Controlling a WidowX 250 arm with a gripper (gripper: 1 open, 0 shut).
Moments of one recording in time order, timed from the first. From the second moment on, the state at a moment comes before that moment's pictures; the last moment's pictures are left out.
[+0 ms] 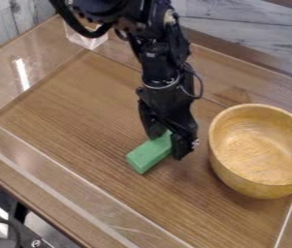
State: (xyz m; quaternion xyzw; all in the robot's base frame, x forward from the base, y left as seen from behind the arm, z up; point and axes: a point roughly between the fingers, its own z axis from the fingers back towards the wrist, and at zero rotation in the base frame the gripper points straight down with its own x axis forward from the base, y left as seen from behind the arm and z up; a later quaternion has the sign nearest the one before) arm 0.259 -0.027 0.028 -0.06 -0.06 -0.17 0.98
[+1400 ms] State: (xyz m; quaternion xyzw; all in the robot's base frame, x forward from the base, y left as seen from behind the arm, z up) arm 0.251 -0.047 0.034 -0.04 0.02 -0.16 0.99
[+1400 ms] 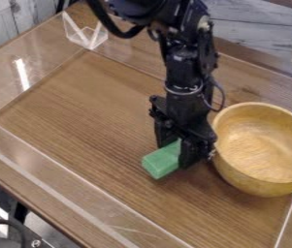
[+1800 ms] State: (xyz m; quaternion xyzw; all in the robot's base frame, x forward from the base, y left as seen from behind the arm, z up) arm 0.259 -0.032 0.077 -0.03 -0.01 -0.18 0.98
